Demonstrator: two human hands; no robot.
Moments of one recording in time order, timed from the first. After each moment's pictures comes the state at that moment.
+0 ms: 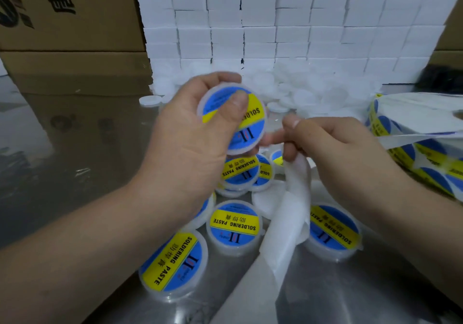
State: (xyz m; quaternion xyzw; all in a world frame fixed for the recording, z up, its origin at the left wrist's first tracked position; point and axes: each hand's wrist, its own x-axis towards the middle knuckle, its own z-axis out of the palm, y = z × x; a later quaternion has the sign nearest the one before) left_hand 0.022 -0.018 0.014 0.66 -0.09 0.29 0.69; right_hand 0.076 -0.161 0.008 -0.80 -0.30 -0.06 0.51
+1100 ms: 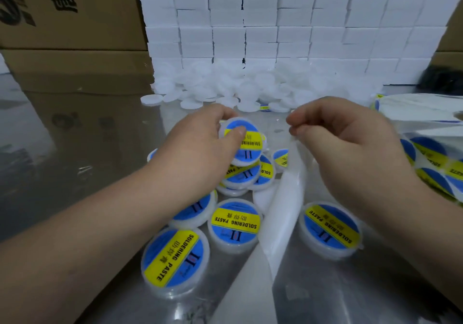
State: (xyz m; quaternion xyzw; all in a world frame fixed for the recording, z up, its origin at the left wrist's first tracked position) left_hand 0.040 0.002 0.006 0.90 0.04 0.23 0.36; right_hand 0.079 -0.160 0.005 -0.77 -0.30 -0.15 0.54
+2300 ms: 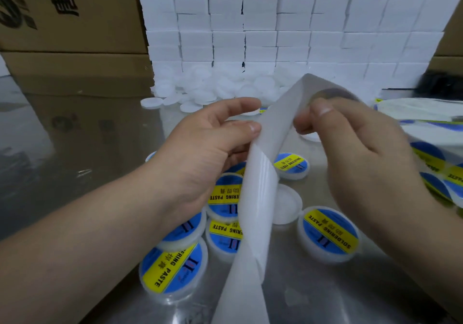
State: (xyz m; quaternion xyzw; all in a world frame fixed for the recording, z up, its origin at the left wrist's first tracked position) left_hand 0.030 -0.013 0.017 0.65 -0.06 0.13 0.75; right_hand 0.066 -0.160 0.012 -0.75 -0.33 -0.25 0.51
